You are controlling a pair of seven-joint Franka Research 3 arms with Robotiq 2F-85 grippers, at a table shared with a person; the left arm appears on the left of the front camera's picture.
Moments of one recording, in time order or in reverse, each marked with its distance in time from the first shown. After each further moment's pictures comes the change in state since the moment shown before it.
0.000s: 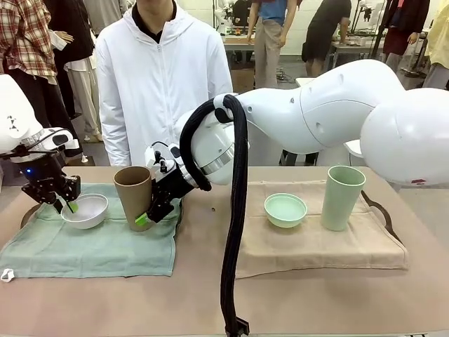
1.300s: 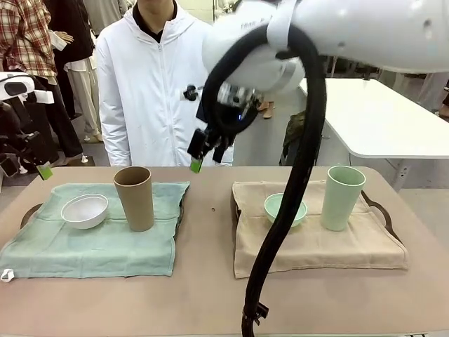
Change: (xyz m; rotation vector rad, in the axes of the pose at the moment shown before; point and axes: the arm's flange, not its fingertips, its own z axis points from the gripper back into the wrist) left arm -0.076 -0.035 0.150 0.067 -0.045 -0.228; right arm 0.132 0.085 0.200 -0.362 0.593 -0.798
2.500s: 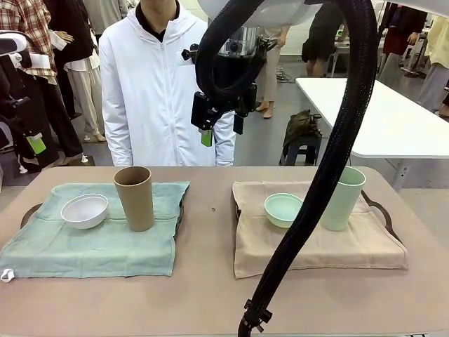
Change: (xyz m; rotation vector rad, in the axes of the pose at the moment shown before) left arm -0.006 -0.030 0.071 0.006 -0.010 -0.058; right arm -0.015 0.058 0.083 -0.204 0.107 -0.166
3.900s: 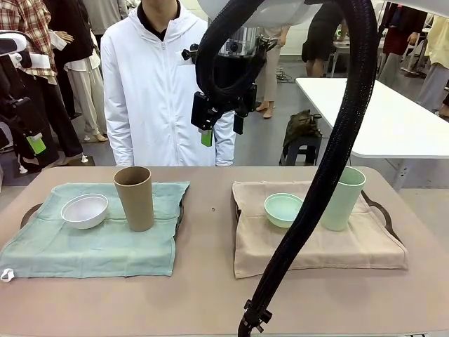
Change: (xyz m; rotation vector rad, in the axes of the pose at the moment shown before) left arm 0.000 0.000 0.000 0.000 0.000 0.000; right arm 0.000 0.000 0.000 0.000 0.000 0.000
